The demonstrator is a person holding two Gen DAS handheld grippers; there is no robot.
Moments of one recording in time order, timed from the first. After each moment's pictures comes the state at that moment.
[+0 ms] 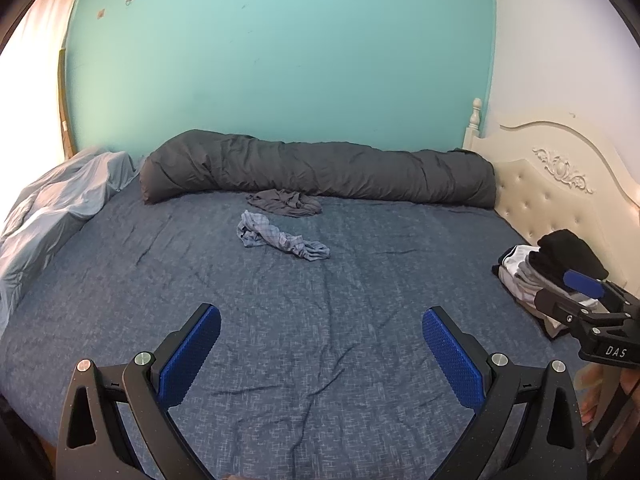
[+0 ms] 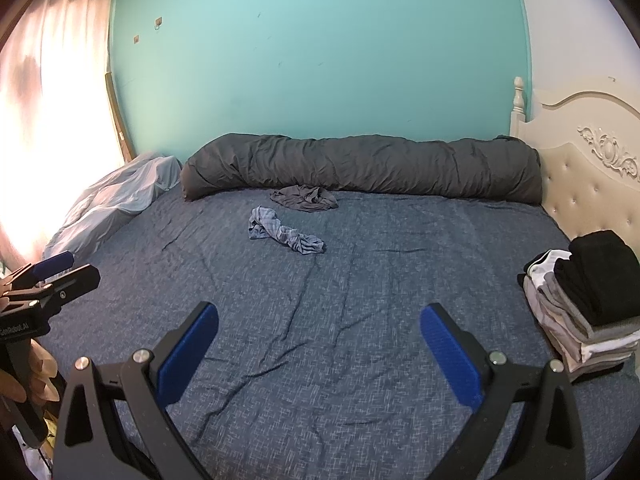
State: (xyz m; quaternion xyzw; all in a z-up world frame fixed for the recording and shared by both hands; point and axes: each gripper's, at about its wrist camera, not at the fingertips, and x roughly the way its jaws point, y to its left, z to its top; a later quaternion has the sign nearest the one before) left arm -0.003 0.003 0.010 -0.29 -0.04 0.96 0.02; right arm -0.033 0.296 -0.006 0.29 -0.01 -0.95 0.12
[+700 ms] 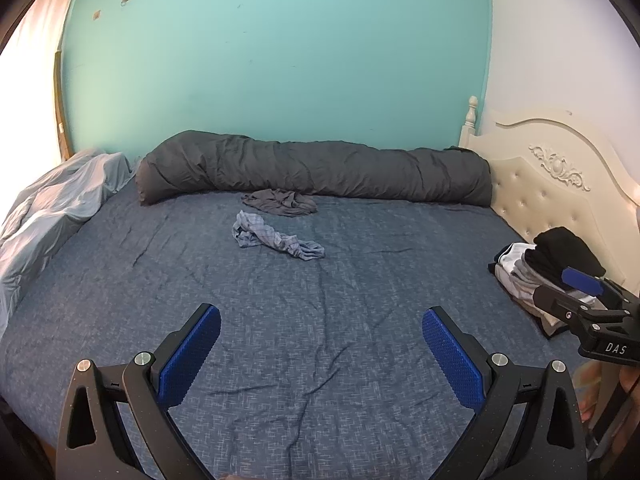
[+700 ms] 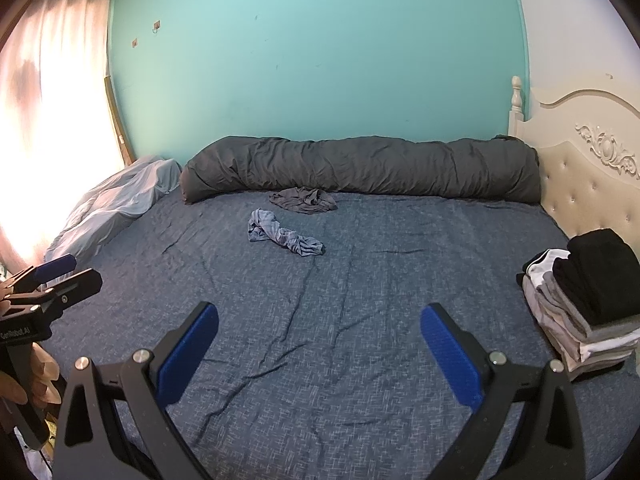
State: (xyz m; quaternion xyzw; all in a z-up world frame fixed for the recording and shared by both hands) left arm -0.002 0.014 0.009 -0.29 -0.04 0.96 0.02; right arm -0.033 0.302 -0.003 0.29 -0.01 -0.95 0.12
